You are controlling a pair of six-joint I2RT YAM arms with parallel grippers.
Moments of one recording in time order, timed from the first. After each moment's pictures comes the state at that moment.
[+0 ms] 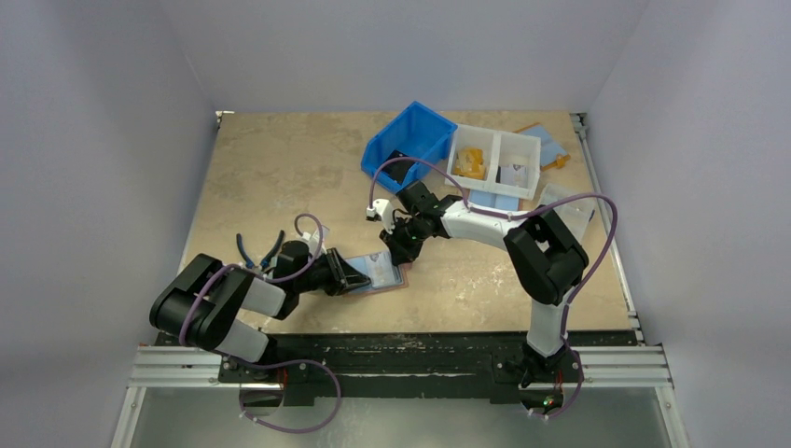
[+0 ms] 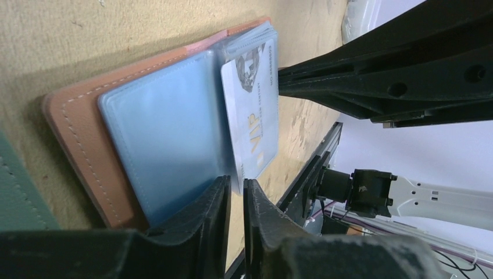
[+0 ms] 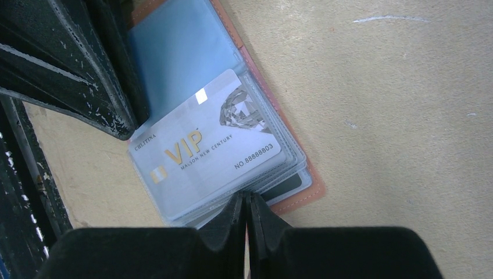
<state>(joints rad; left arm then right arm) -0.37 1.49 0.15 0.79 0.60 -1.04 0.71 1.89 1.21 -0.42 -0.45 -0.32</state>
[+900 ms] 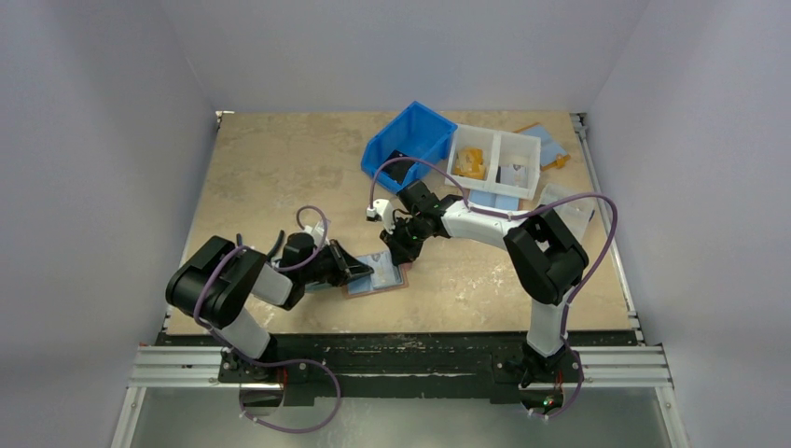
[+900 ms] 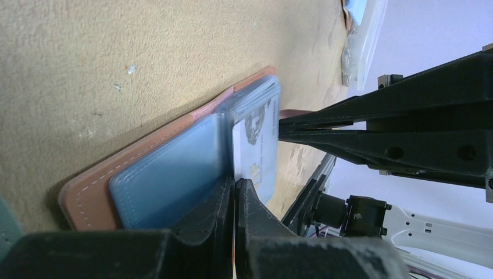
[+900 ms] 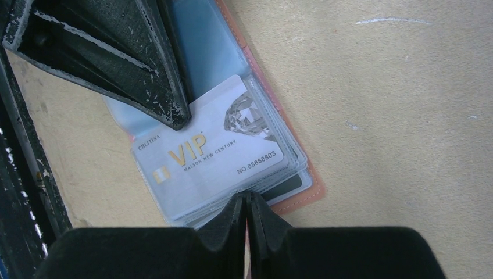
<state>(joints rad) -0.38 1.62 0.24 0.85 0.56 -1.08 0.71 1.89 1.21 -0.42 -0.46 -0.34</state>
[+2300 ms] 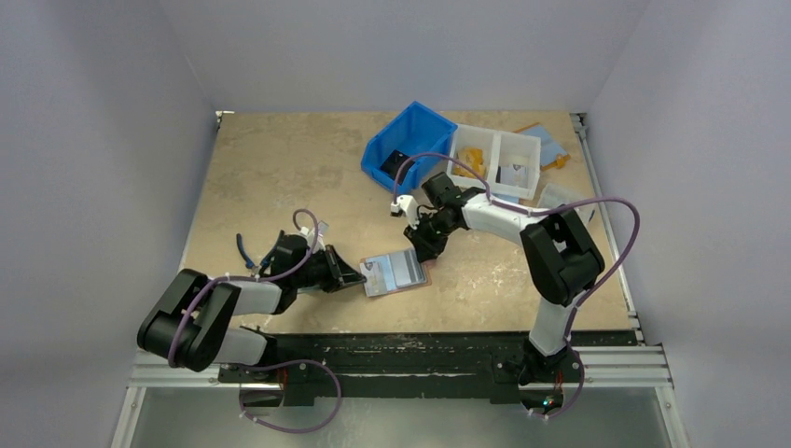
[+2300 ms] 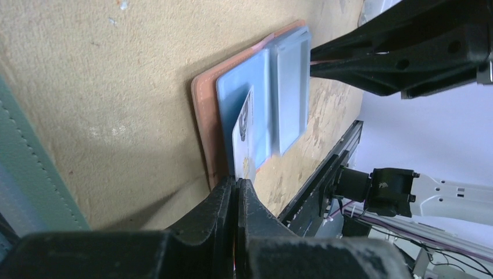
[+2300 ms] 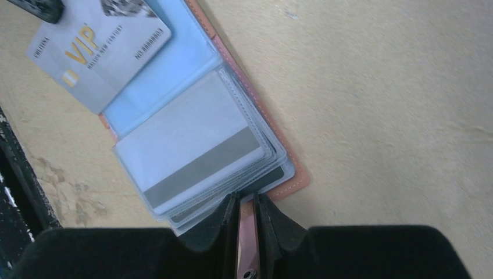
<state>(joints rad) -0.35 1.36 0.21 0.54 0.59 -0.91 0.57 1.83 1.17 -0.55 -0.46 -0.47</state>
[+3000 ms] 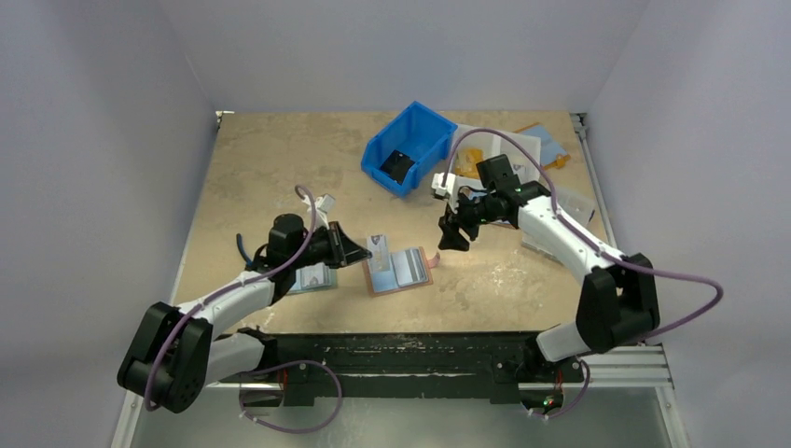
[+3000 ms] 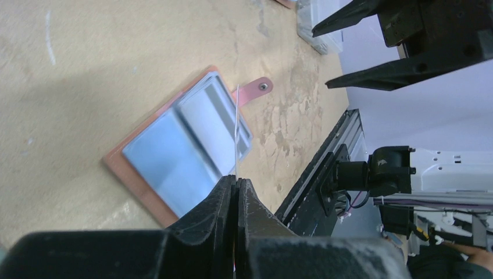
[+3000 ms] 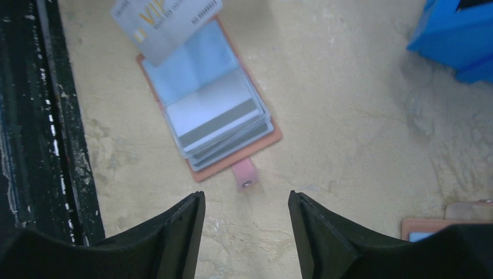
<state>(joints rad) -0.36 1.16 0.37 0.37 0.62 -0.72 0.37 1.49 1.10 -0.66 -0.68 -0.69</state>
